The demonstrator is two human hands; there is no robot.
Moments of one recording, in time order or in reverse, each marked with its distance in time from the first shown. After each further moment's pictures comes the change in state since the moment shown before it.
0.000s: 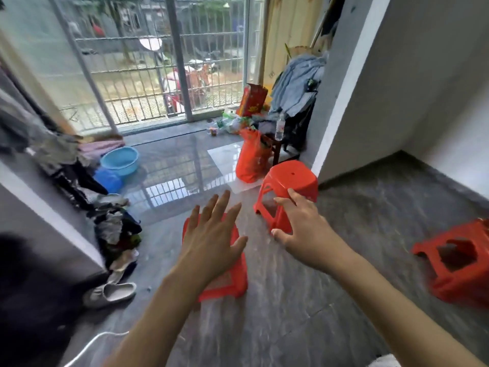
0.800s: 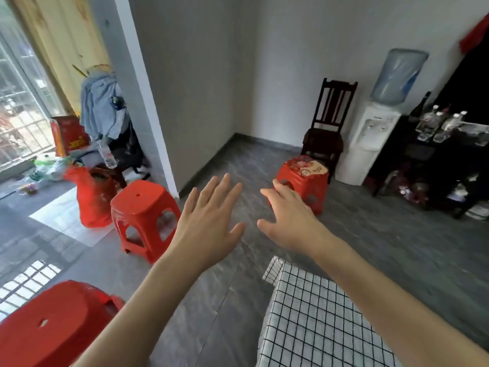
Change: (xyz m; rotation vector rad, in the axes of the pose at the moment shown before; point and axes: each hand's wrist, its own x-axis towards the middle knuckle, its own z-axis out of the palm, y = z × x) left_hand 0.009 0.386 0.021 -0.094 0.071 0.791; right_hand -0.243 0.257 -0.132 0.015 0.266 0.612
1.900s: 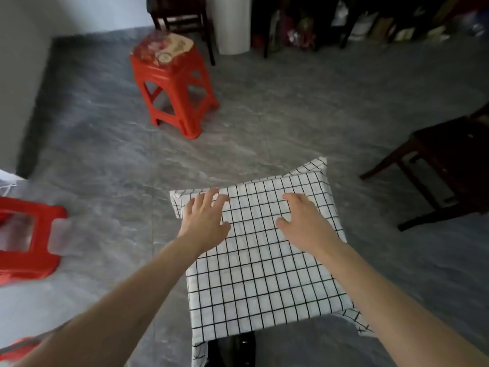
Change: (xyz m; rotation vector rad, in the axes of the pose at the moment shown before) left_hand 0.076 0.227 0.425 -0.107 -0.602 0.380; right_hand -0.119 0.406 0.190 0.262 -0.005 0.802
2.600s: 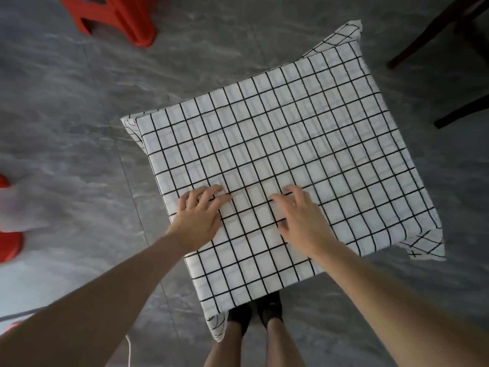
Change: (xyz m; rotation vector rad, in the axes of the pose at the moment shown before) left_hand 0.001 -0.129 0.284 0.183 -0.198 0.339; right_hand 0.028 0.125 0.308 -0.163 -0.042 -0.080
